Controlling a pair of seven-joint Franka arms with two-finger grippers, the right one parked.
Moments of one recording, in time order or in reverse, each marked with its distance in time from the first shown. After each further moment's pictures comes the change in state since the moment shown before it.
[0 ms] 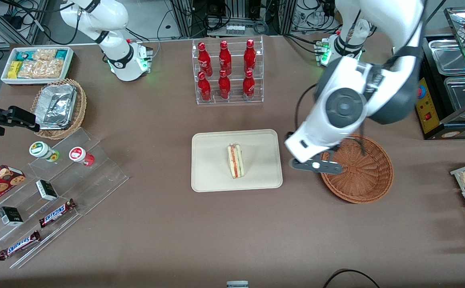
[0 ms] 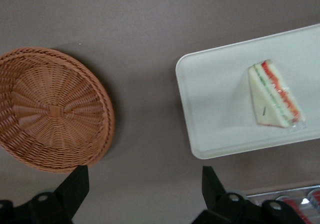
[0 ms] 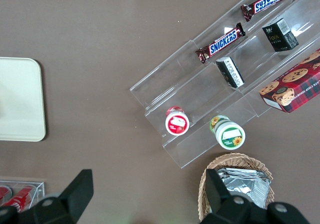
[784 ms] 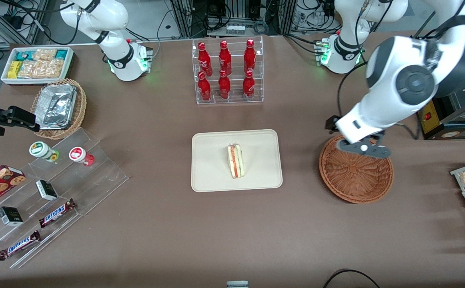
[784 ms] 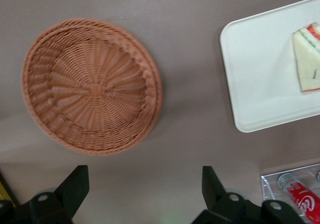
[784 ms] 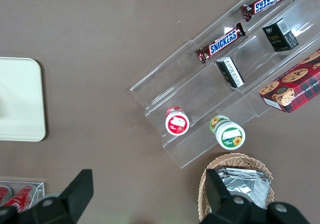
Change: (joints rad) arm 0.066 -0.293 0.091 -0.380 0.000 0.109 0.177
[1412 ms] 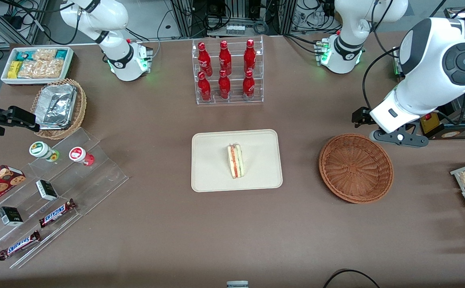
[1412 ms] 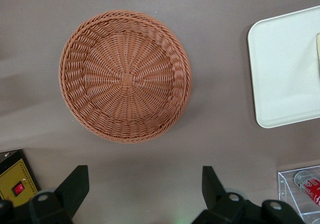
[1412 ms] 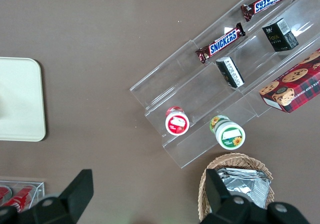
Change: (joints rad) arm 0.001 -0.078 0.066 -0.043 0.031 -0.019 0.031
